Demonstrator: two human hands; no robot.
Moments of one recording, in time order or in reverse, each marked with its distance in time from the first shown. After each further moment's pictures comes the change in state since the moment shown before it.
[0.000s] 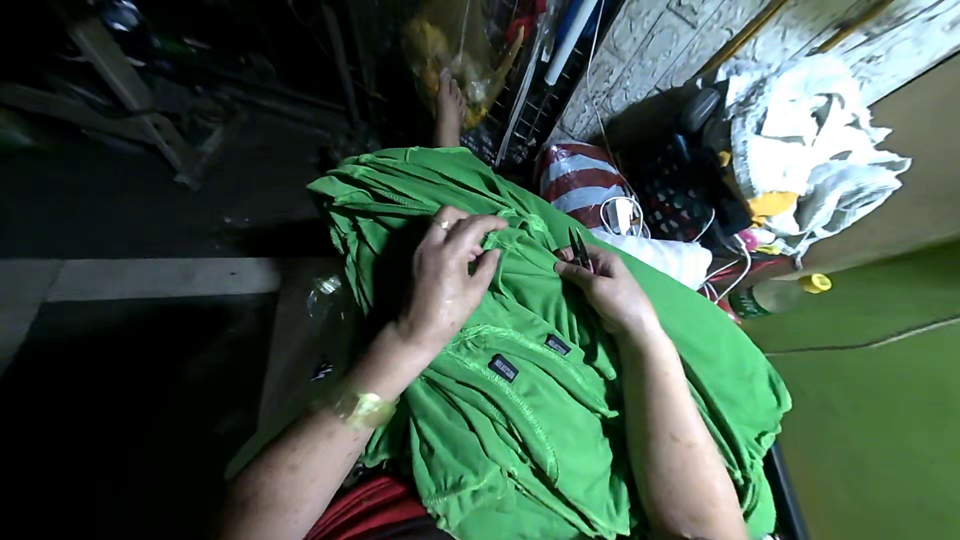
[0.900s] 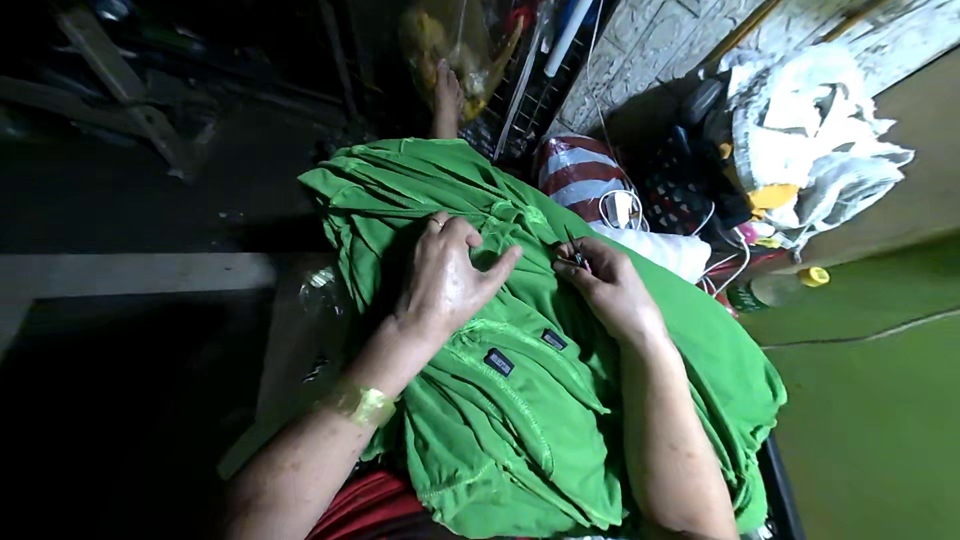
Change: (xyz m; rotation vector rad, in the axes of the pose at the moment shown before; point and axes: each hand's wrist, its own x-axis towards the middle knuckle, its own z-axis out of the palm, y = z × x) left_hand -0.001 0.015 -0.004 0.151 -0.170 -0.221; right_hand -0.015 -0.012 -0.001 -0.159 0.040 -0.168
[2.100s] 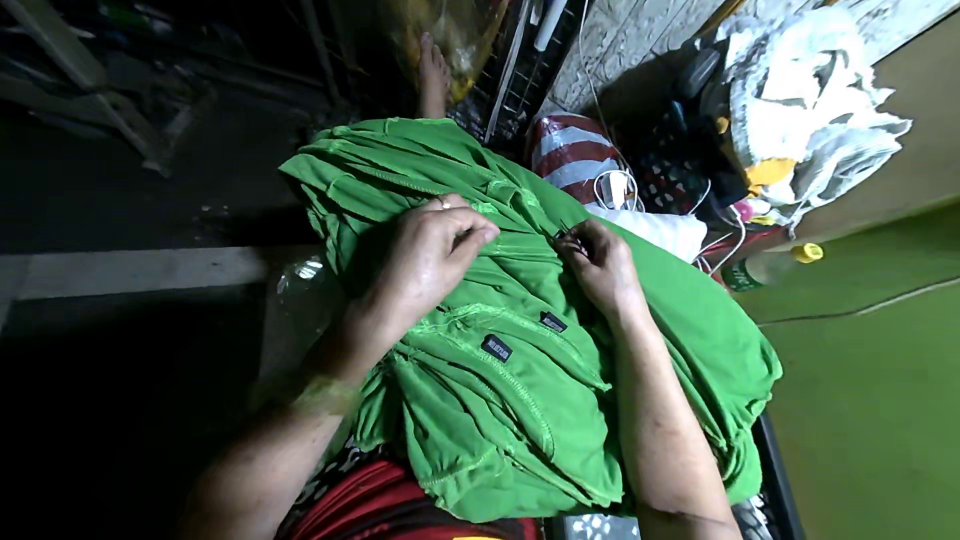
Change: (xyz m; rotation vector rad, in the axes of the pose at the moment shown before) left_hand 0.010 -0.024 -0.012 -0.218 -0.076 0.246; right_hand 0.016 0.035 0.008 -0.215 0.150 0.020
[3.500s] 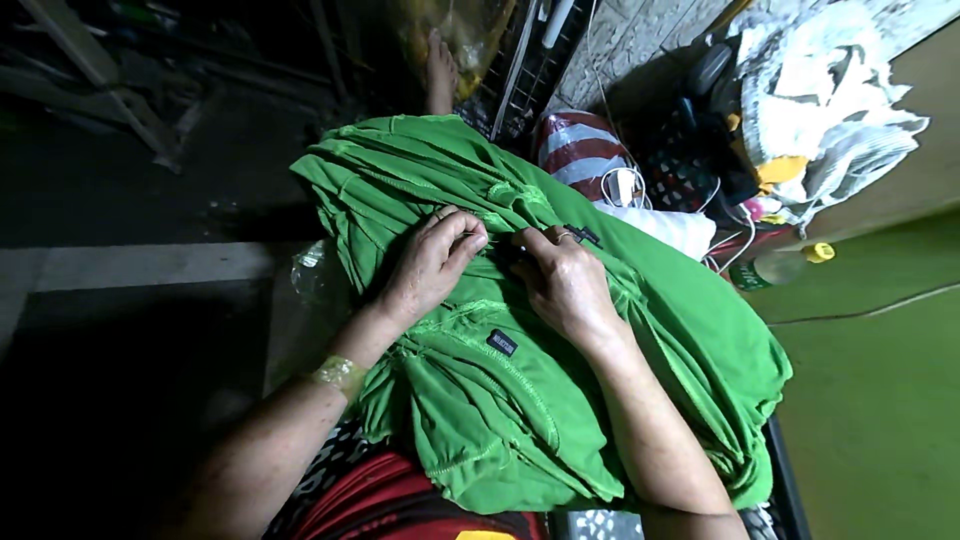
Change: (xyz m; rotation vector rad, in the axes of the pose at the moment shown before) left_hand -0.018 -0.030 0.018 -0.084 -0.025 -0.063; right_hand -0.026 -0.057 0.025 -0.322 0.000 -0.406
